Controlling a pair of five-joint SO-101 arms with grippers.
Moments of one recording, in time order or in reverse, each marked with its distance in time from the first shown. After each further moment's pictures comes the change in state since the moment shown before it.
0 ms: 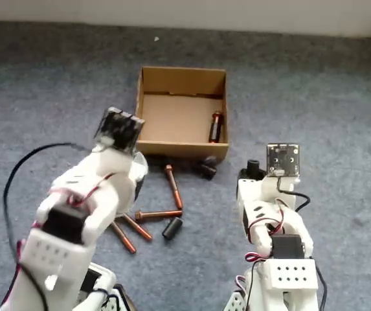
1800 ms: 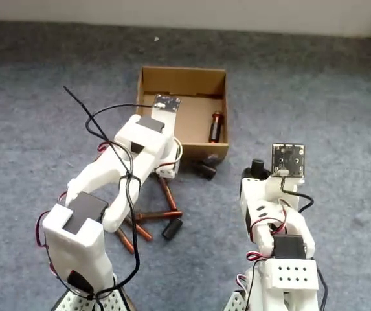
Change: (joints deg) left arm 2.1 77.9 -34.5 2.3 18.0; right arm 1.3 -0.1 0.0 -0.1 -0.1
